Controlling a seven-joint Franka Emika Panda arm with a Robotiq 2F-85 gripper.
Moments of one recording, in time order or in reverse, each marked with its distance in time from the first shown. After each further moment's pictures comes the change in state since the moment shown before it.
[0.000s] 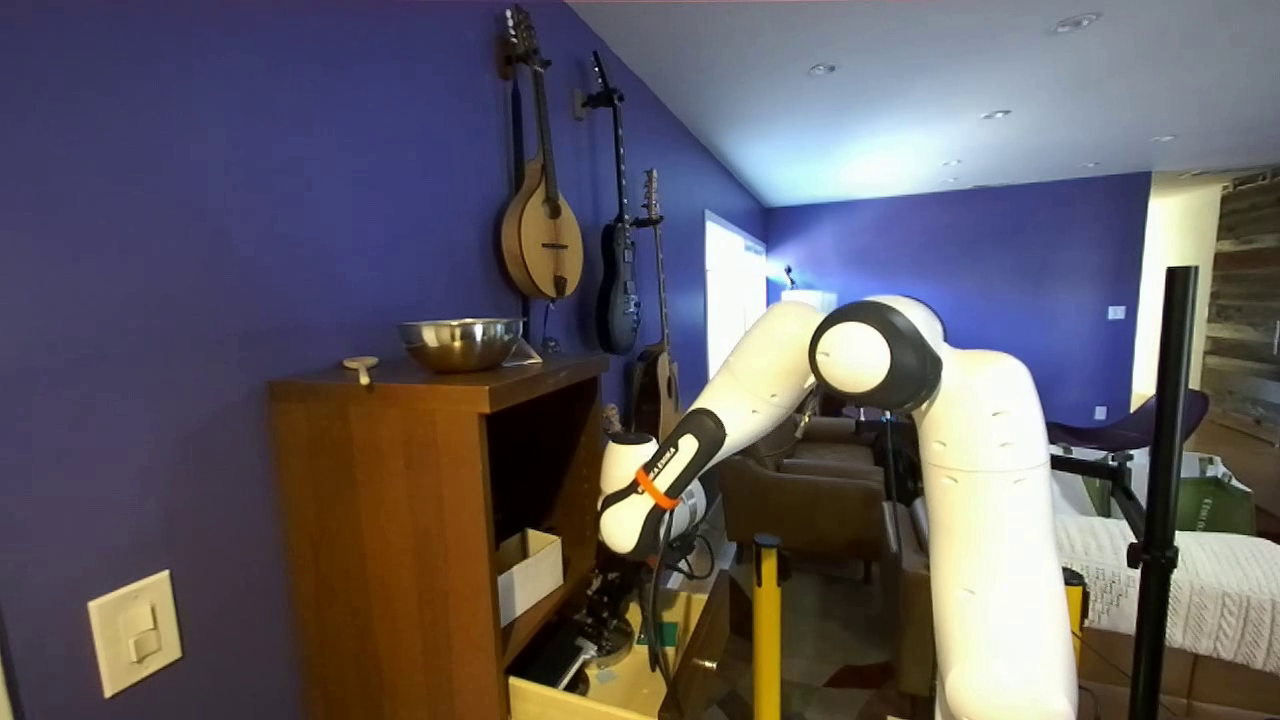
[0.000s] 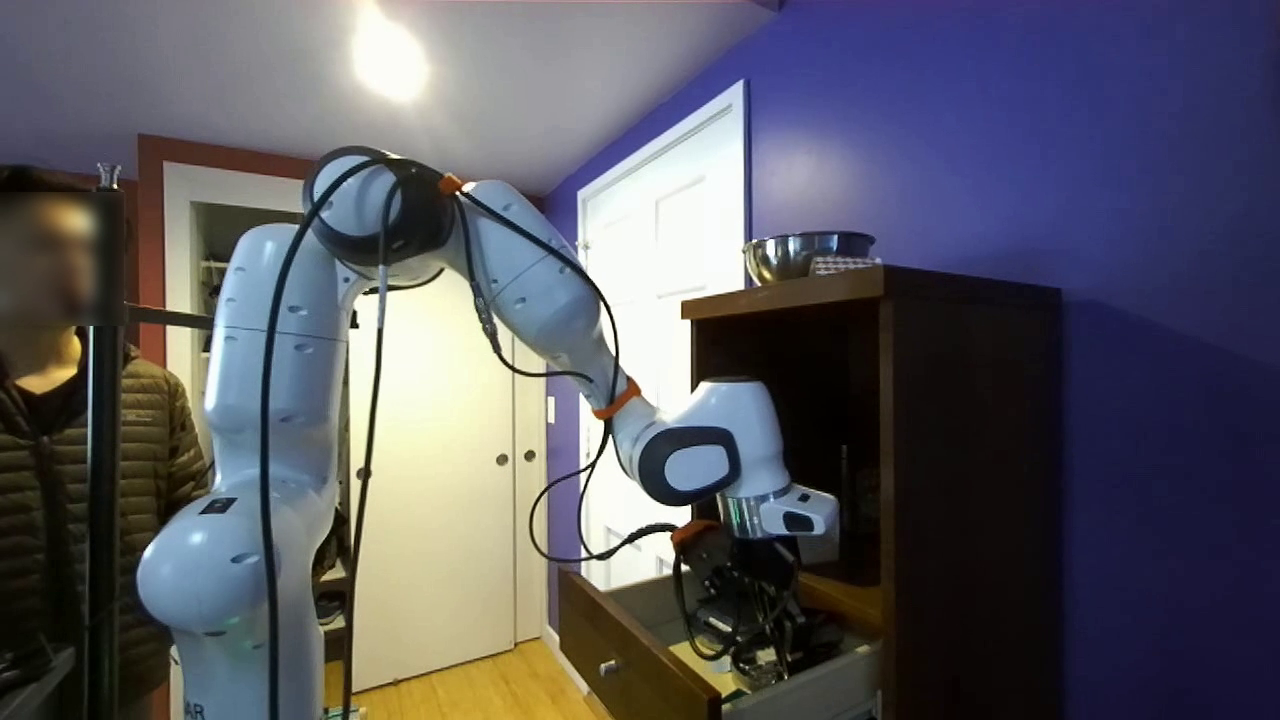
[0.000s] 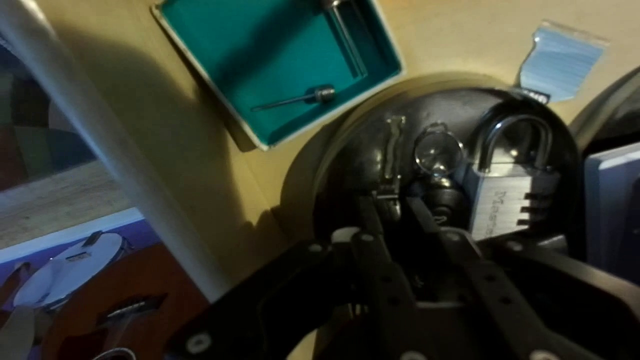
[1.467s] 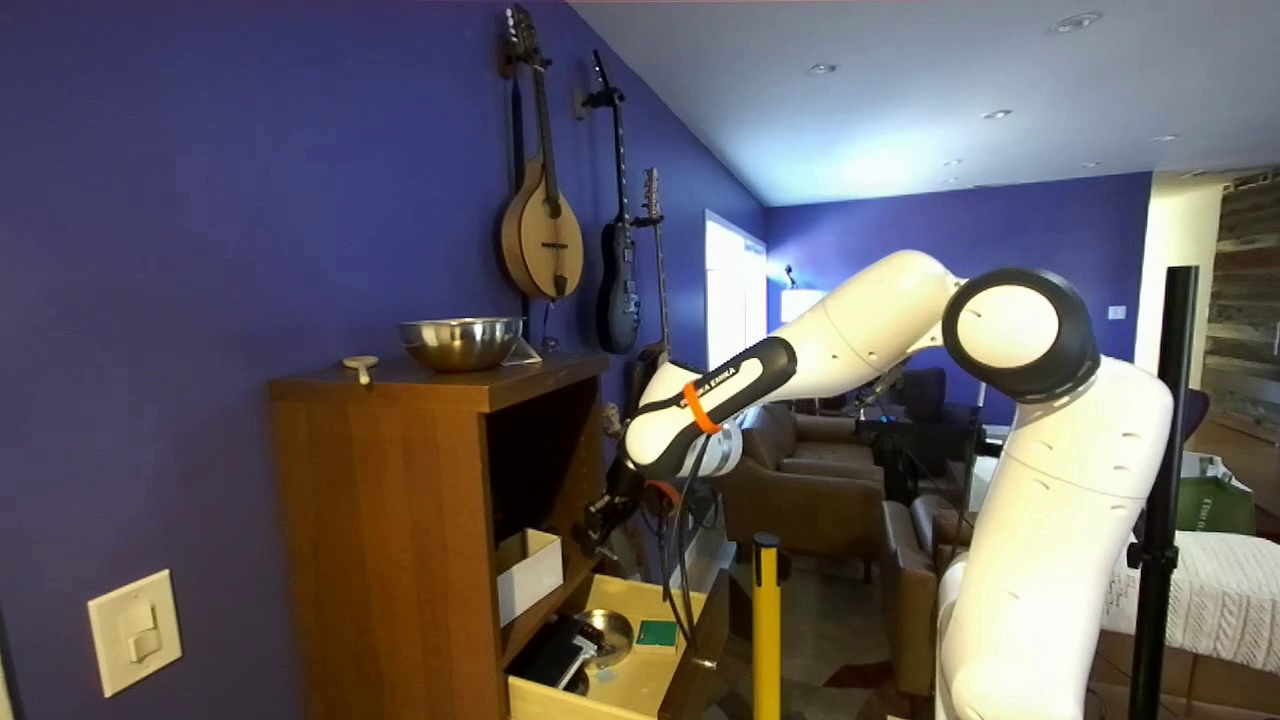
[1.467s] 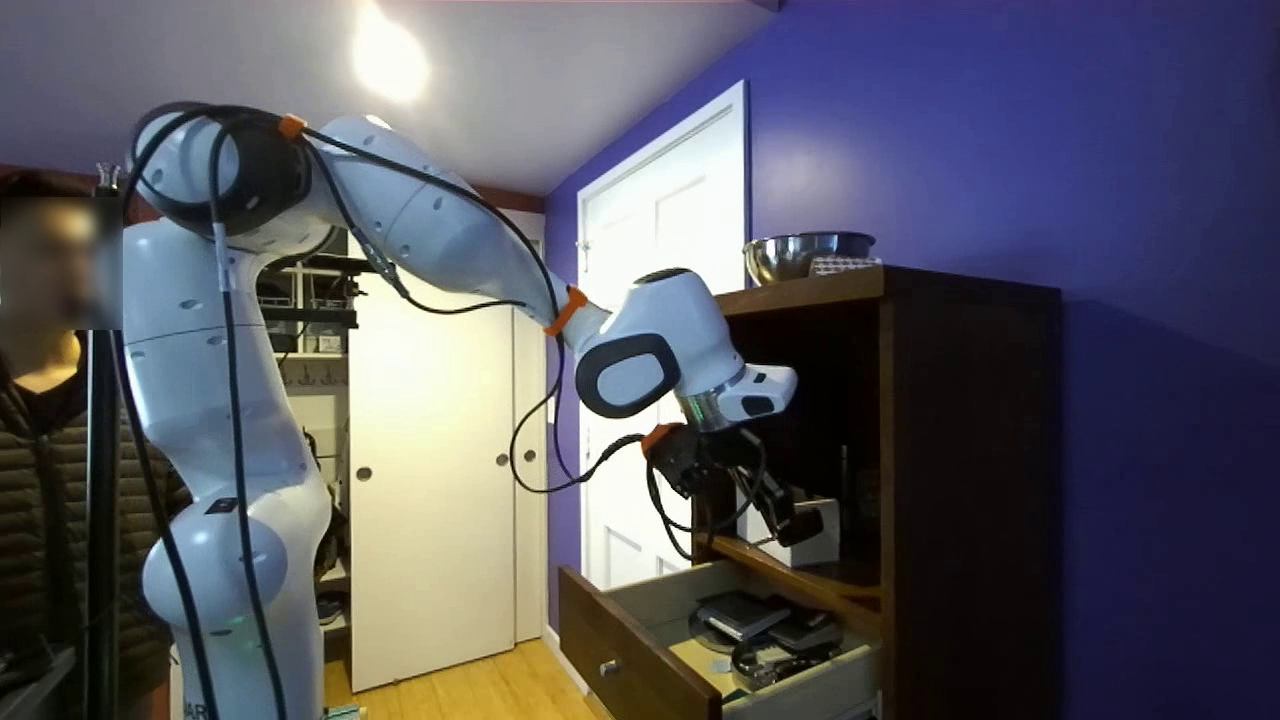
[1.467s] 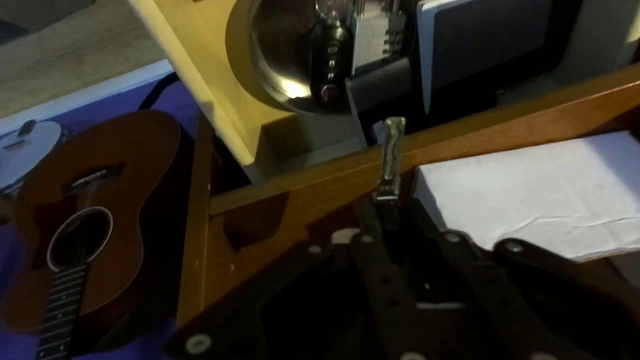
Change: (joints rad) arm 0.045 -0.355 -0.027 -0.118 0.243 0.052 -0.209
